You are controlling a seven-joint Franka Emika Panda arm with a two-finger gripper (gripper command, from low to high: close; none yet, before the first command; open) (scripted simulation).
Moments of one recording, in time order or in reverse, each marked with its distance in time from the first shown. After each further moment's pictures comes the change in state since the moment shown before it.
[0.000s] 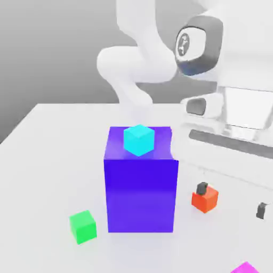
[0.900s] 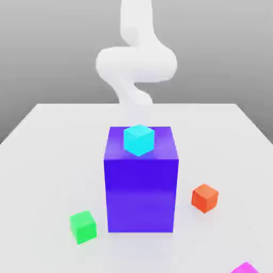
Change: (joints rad) arm 0.072 -0.921 -0.346 -0.134 0.333 -0.158 -1.199
